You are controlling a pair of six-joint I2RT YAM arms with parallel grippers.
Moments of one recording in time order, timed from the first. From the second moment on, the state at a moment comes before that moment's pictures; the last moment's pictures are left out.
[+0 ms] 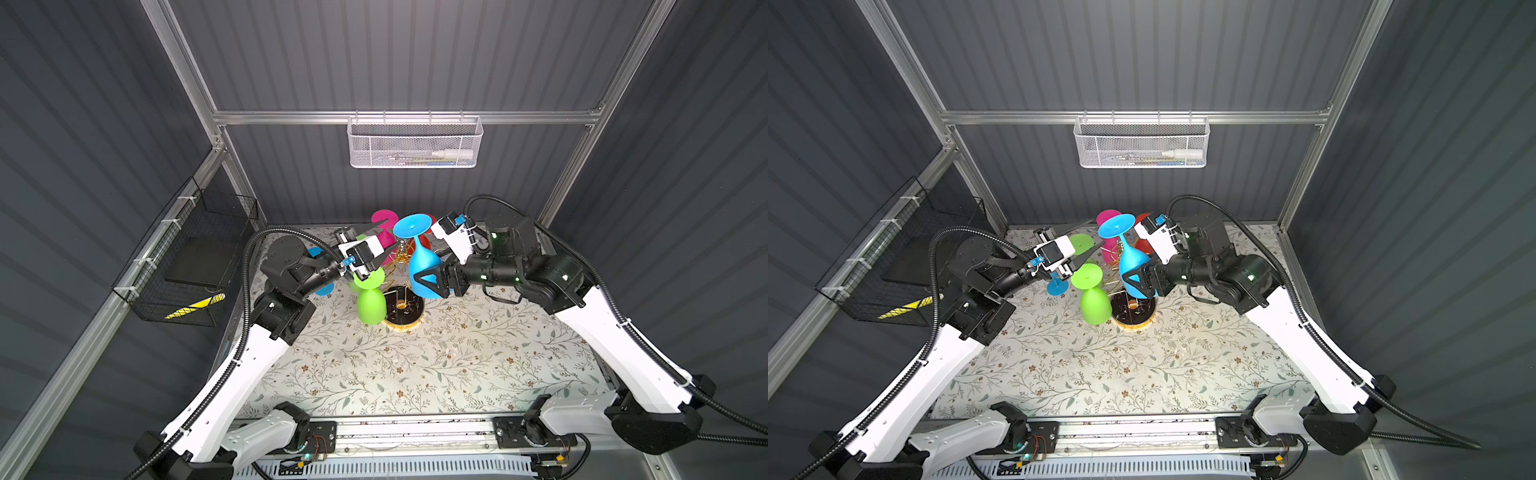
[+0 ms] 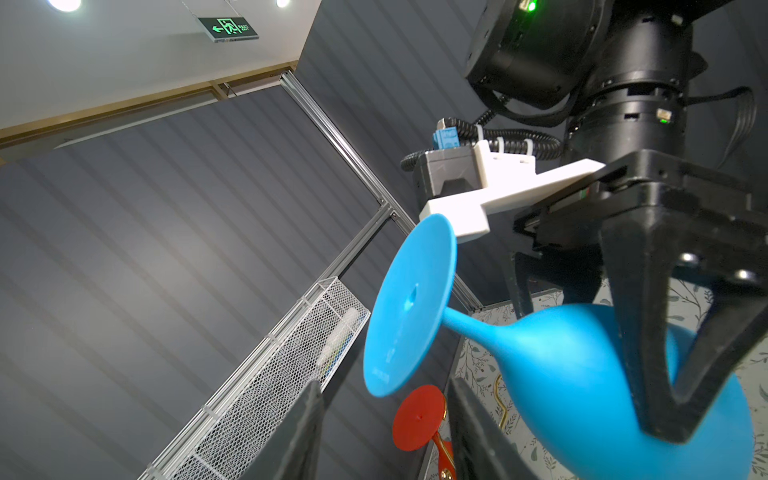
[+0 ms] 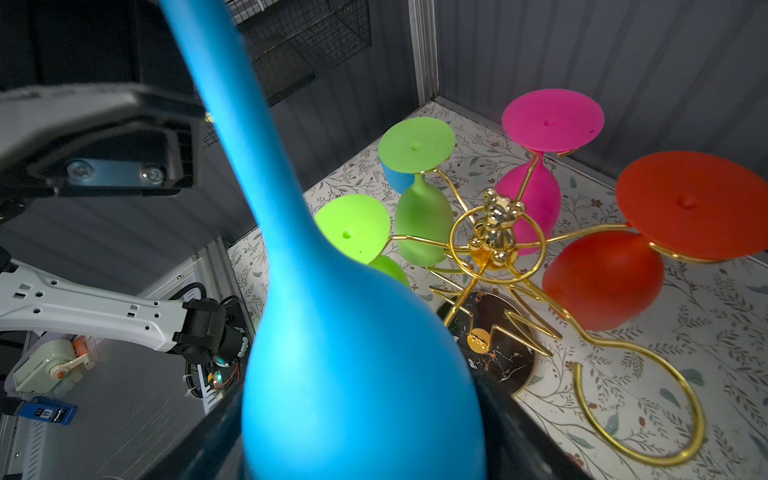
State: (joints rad) left arm -0.54 1.08 1.21 0.10 0.57 0.64; right arm 0.73 1.32 1.65 -0.83 -0.35 0.09
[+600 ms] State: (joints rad) left arm -0.54 1.10 1.22 0.10 0.61 0.64; right arm 0.76 1.37 1.70 -0.87 -0.37 0.09
